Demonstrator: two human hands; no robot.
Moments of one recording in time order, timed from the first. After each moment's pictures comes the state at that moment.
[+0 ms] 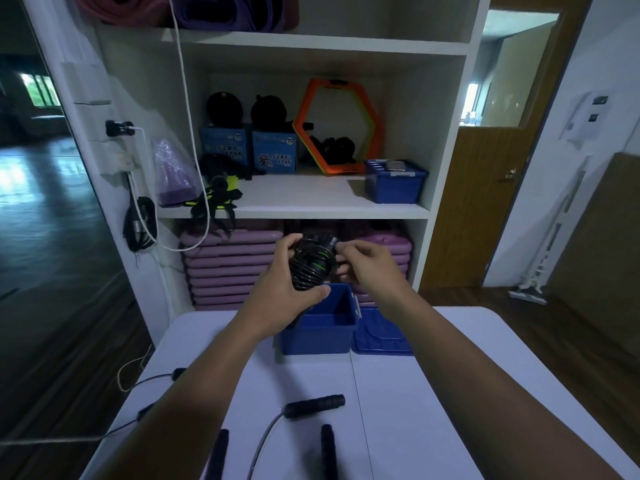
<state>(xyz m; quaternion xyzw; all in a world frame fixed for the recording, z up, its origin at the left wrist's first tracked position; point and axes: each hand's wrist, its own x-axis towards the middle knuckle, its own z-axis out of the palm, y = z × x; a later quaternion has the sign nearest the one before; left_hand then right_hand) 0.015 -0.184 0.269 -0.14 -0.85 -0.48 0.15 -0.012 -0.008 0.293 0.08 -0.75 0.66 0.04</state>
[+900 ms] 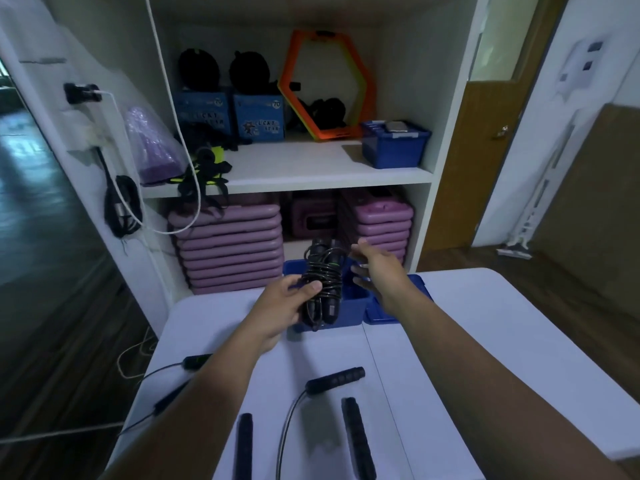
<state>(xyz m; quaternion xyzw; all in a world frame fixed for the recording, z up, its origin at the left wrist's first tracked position) -0.022 -0.227 0.191 -0.02 -0.67 -0.73 -0.11 -0.057 -0.039 0.216 -0.11 -0.67 0.74 -0.01</state>
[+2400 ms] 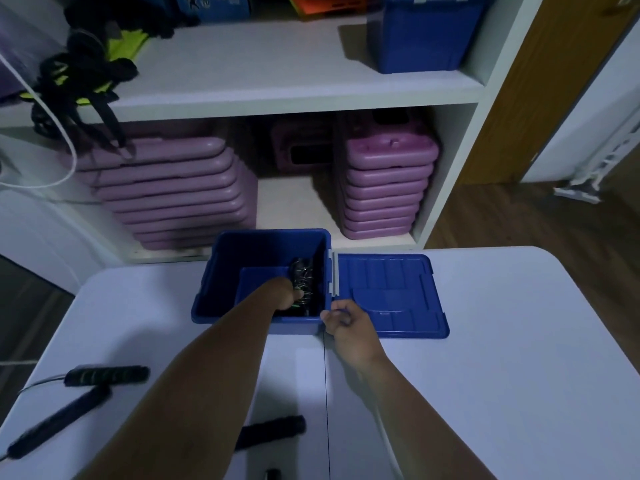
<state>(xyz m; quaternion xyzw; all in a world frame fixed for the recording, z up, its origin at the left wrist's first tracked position) -0.313 -0.096 -0.014 0.09 -0.92 -0.15 -0.34 -0.213 0.065 -0.023 -0.15 -0.68 0.69 -0.17</state>
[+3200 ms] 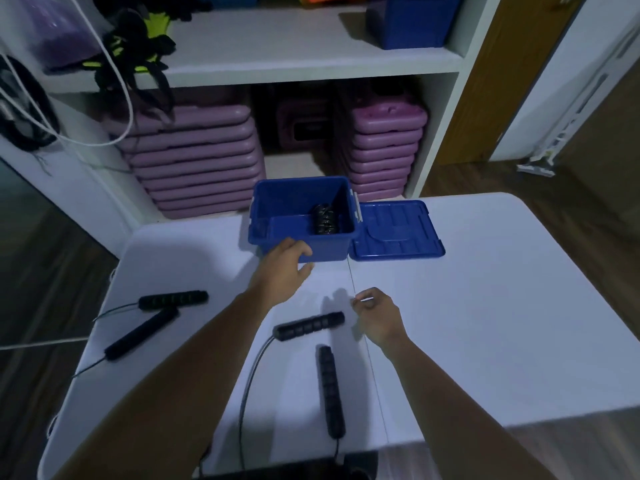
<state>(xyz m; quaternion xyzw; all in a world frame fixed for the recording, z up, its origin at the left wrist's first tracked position) -0.125 -0.178 0.029 -0.12 -0.96 -0.27 -0.03 -0.051 0.026 0.001 -0.22 -0.80 0.53 -0.13</state>
